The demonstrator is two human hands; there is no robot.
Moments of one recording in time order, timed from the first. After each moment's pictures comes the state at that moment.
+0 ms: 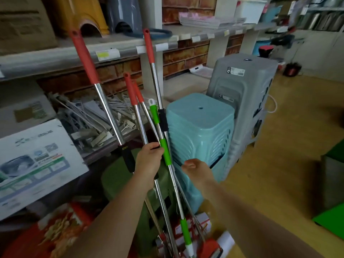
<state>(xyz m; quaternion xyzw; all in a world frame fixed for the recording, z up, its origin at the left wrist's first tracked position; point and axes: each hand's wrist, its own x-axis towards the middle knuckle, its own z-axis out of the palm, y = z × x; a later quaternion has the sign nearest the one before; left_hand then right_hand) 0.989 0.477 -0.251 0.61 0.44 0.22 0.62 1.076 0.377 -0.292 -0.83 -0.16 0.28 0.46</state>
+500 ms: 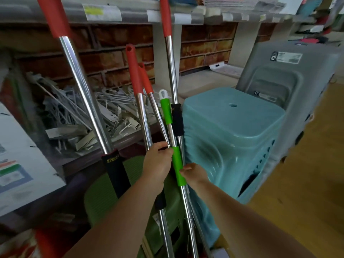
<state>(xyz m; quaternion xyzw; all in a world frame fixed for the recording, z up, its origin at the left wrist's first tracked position) 1.090 0.582 -0.363 0.58 0.46 0.25 0.63 1.191 0.539 -0.450 -0.86 -0.22 0.29 0.35</state>
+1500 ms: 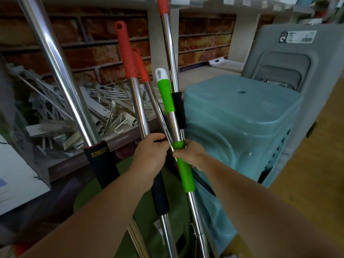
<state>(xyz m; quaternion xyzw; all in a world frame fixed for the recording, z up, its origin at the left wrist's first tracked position) 1.093 0.610 -0.392 0.66 0.40 0.25 0.58 1.231 0.589 -0.455 -0.85 -0.30 0.27 0.33</state>
